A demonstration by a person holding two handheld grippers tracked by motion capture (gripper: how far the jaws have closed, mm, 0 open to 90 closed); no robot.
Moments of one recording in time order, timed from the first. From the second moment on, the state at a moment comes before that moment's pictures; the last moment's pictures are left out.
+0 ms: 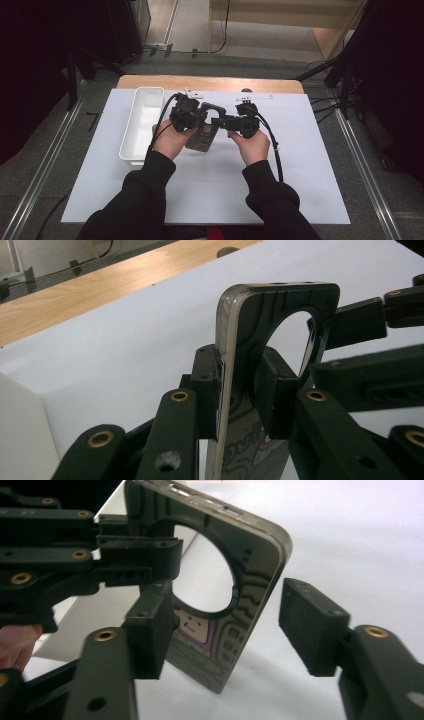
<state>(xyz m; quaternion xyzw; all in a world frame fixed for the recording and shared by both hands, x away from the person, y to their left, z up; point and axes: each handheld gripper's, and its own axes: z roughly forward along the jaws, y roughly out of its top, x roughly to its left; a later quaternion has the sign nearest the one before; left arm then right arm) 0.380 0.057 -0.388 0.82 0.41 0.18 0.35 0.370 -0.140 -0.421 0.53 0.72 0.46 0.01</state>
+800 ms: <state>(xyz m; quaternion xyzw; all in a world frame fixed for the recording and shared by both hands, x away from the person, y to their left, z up) 0.379 0.062 -0.381 0.82 0.40 0.18 0.36 0.354 -0.138 -0.430 0.47 0.76 0.44 0.00</state>
